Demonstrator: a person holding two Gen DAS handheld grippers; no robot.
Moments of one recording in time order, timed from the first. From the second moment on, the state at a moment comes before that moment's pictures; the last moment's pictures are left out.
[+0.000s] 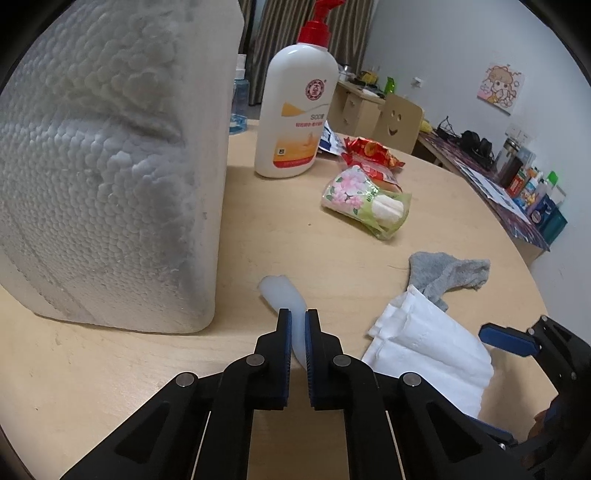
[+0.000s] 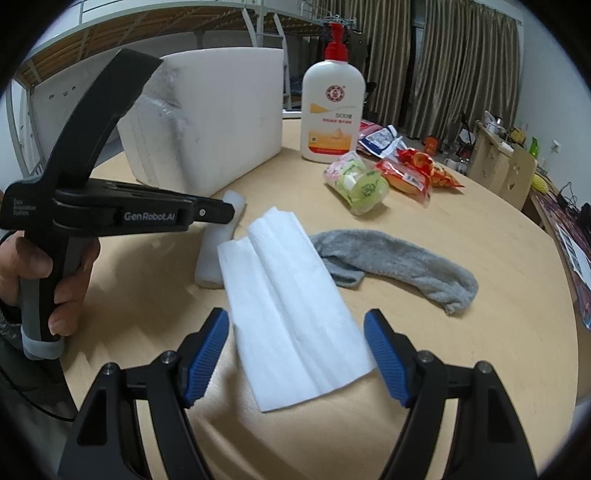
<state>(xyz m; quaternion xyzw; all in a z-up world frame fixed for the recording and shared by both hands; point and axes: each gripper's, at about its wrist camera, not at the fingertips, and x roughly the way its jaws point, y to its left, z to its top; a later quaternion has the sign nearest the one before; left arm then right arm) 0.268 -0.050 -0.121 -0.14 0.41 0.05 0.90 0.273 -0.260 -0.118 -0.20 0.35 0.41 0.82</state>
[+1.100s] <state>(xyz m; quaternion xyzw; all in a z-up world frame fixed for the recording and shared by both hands) 0.217 -0.059 -0.069 -0.08 0.34 -0.01 0.94 0.250 -0.281 -0.084 -0.10 0.34 0.39 0.85</state>
